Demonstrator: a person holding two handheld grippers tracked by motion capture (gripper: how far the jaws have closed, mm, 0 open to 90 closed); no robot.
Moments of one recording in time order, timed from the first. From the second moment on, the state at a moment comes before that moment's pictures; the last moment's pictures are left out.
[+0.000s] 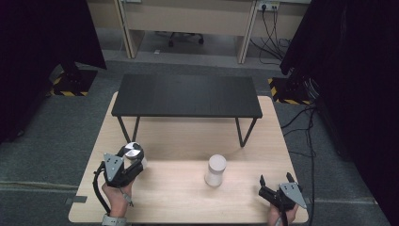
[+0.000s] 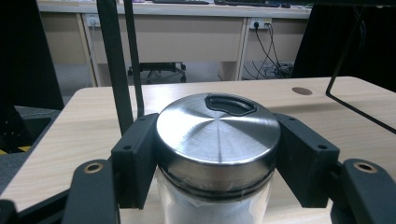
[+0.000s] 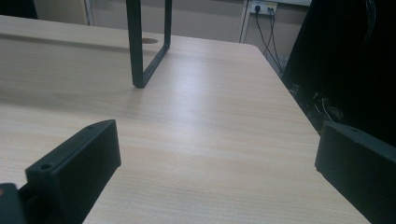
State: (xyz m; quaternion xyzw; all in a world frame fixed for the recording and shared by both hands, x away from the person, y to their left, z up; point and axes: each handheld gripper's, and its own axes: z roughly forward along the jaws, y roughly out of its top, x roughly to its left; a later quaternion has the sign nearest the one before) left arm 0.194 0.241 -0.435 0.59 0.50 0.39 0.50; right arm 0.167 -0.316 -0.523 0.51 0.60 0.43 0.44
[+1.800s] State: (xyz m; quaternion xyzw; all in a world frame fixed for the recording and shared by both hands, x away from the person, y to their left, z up) left arm 0.220 0.223 -0.329 0.59 0.47 0.41 0.51; right arm 0.166 -0.319 -0.524 0.51 0.60 0.44 0.44
